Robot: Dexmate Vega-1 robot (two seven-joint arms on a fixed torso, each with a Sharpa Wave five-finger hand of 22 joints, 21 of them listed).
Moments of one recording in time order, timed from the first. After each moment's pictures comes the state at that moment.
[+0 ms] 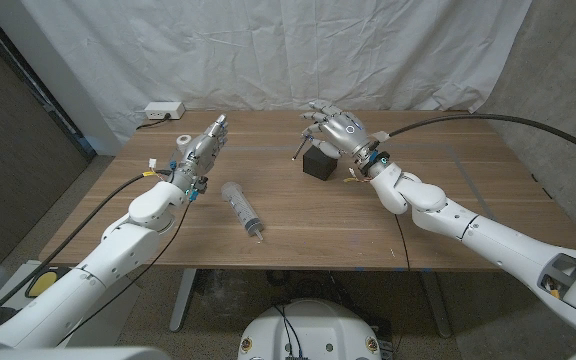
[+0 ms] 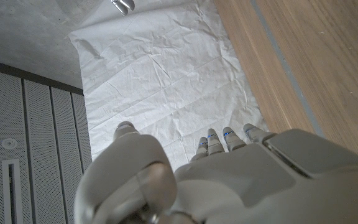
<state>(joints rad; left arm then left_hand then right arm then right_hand) 1.07 0.73 0.25 -1.70 -0.66 -0.19 0.05 0.49 0.05 -0.15 0.08 0.41 -0.14 0.00 0.19 0.18 -0.07 -0.06 0.20 0.18 -0.12 -0.03 0.19 0.18 -0.16 -0.04 0.20 0.17 -0.60 -0.69 -0.84 -1.57 -0.97 0.06 -0.65 0.98 0.11 0.16 -0.10 0.34 1.00 -0.24 0.31 0.18 0.46 -0.17 0.26 0.18 0.30 -0.04 0.20 0.20 0.32 -0.04 0.23 0.20</state>
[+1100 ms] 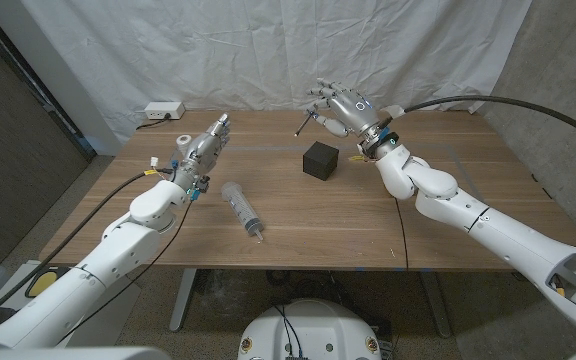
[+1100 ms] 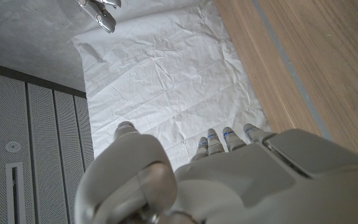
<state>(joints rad) 1.07 0.74 0.25 -1.72 -0.65 -0.18 0.05 0.49 0.05 -0.16 0.08 0.41 -0.14 0.00 0.19 0.18 -0.07 -0.06 0.20 0.18 -0.12 -0.03 0.19 0.18 -0.16 -0.04 0.20 0.17 -0.63 -0.70 -0.73 -1.68 -0.88 0.07 -0.55 0.99 0.11 0.16 -0.10 0.33 1.01 -0.24 0.29 0.18 0.47 -0.16 0.25 0.18 0.30 -0.04 0.20 0.20 0.32 -0.04 0.23 0.20</state>
